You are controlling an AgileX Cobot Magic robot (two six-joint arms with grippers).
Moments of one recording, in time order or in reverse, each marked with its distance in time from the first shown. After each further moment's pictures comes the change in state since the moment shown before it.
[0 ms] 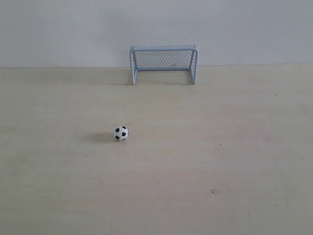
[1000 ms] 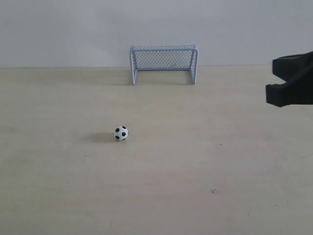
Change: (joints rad) left arm 0.000 0.000 0.000 0.000 0.000 0.000; right arm 0.390 0.599 -0.391 0.023 0.320 -0.081
